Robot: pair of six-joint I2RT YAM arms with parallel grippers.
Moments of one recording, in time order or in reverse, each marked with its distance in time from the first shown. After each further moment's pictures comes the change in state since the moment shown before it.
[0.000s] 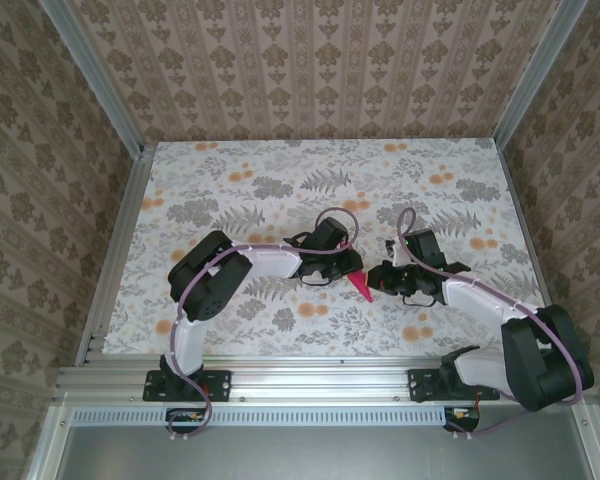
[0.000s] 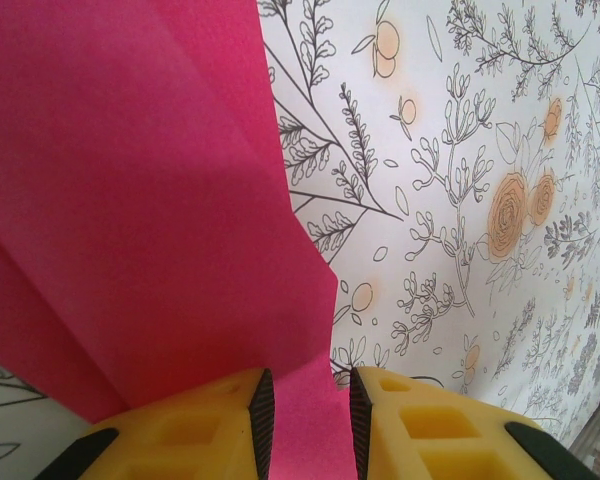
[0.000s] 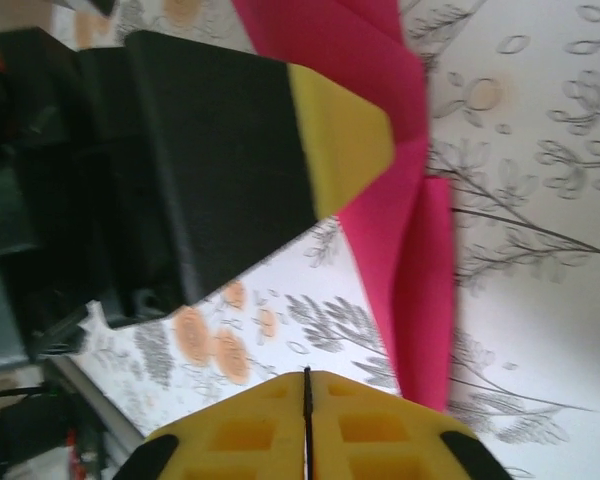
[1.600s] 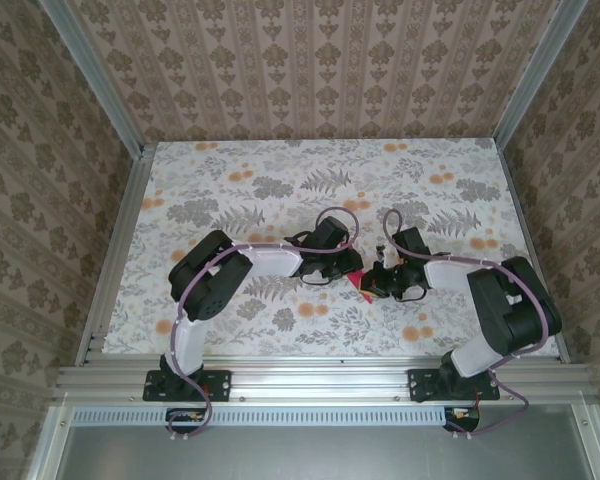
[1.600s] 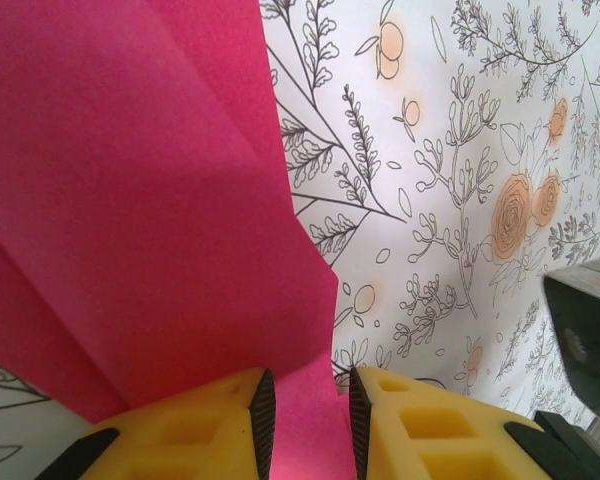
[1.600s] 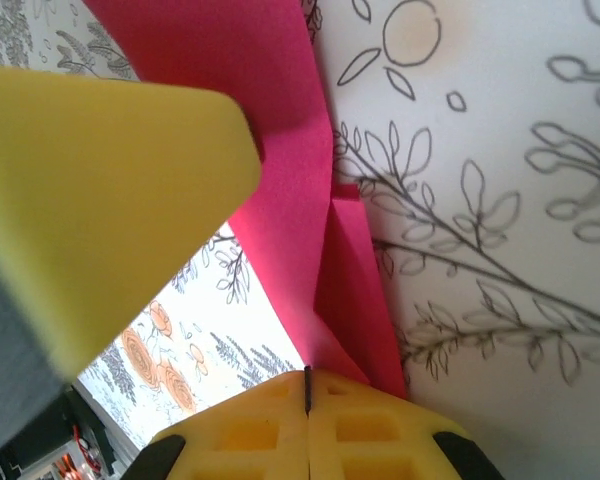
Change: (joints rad) left arm 0.001 0.004 0.013 -0.021 0.000 0.003; right arm -0.002 0.276 0.060 0.026 -0.048 0.026
